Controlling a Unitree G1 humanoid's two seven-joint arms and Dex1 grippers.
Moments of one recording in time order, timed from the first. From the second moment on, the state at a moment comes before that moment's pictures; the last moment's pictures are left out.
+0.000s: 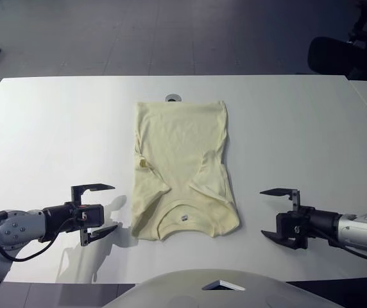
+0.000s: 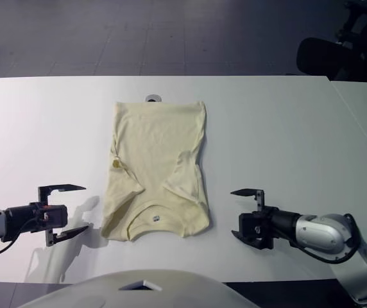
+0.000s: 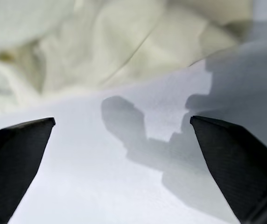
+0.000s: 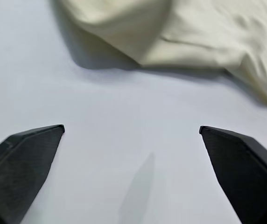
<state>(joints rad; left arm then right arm) 0.51 1.05 0.13 -0.27 0.13 -0.46 -0.87 0.48 -1.06 0.01 -0.54 -0.17 -0.15 0.81</state>
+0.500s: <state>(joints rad) 0.51 0.97 -0.05 -0.32 0.29 -0.59 -0.72 0.37 -0.93 0.17 -0.49 -0.30 -0.20 0.75</state>
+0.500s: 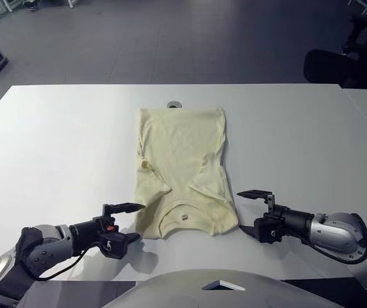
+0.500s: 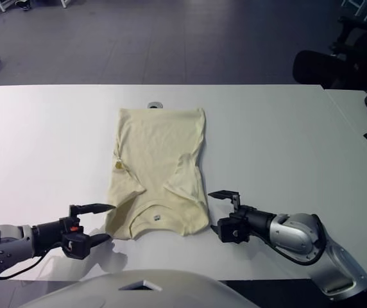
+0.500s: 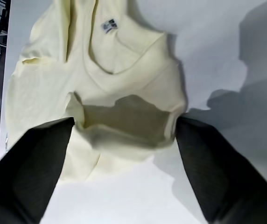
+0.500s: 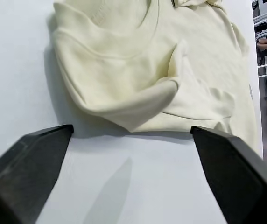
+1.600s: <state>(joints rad) 0.46 0.99 -0.13 -0.32 0.29 -0.50 -0.74 0.33 -0.85 0.26 -0.47 -0.38 -0.19 0.77</state>
